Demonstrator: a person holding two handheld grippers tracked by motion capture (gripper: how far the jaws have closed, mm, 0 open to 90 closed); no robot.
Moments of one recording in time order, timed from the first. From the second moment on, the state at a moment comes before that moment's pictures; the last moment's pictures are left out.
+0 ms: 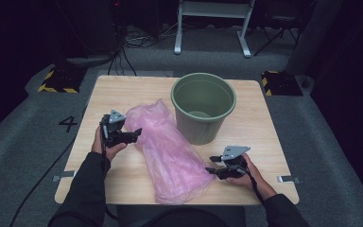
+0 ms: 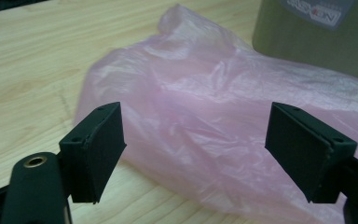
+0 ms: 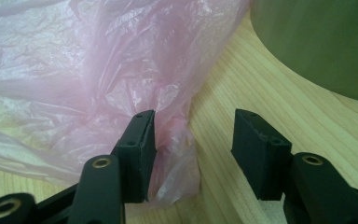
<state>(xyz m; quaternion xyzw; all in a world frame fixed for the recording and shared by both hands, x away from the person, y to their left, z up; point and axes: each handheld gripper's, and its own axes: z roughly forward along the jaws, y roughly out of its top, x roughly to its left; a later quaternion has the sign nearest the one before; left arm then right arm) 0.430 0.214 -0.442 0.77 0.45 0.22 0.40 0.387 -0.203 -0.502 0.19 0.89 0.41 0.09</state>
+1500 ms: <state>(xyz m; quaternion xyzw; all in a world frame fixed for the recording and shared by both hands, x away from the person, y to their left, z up) 0.444 0.187 -0.502 0.80 0.45 0.19 0.34 0.390 -0.207 -0.503 0.20 0.89 0.41 0.09</state>
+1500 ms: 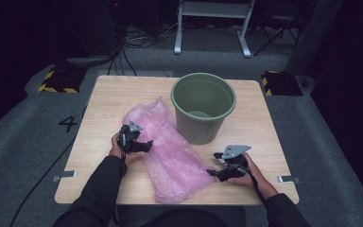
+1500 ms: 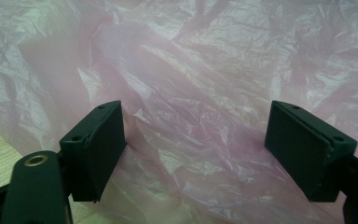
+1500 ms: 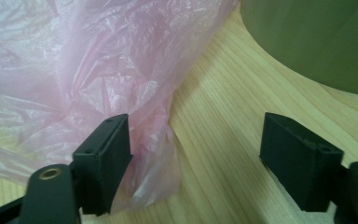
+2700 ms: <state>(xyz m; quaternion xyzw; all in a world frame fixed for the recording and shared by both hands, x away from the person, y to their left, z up) 0.434 0.210 -0.495 0.80 0.41 0.19 0.40 0.440 -0.275 -0.501 0.39 0.82 0.36 0.20</state>
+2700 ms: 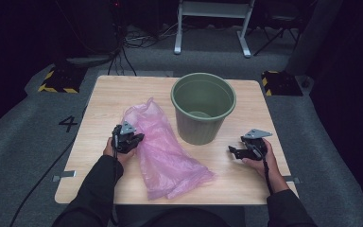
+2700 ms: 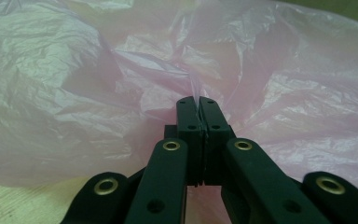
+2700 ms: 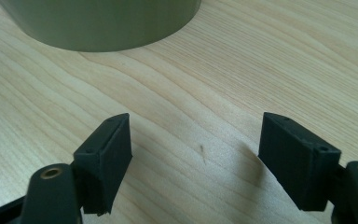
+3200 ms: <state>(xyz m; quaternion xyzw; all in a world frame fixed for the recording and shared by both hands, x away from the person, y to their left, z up) 0.427 0.214 -0.487 0.79 0.39 0.21 0.42 0.447 -0.275 -0.503 0.41 0.82 0.36 0.18</state>
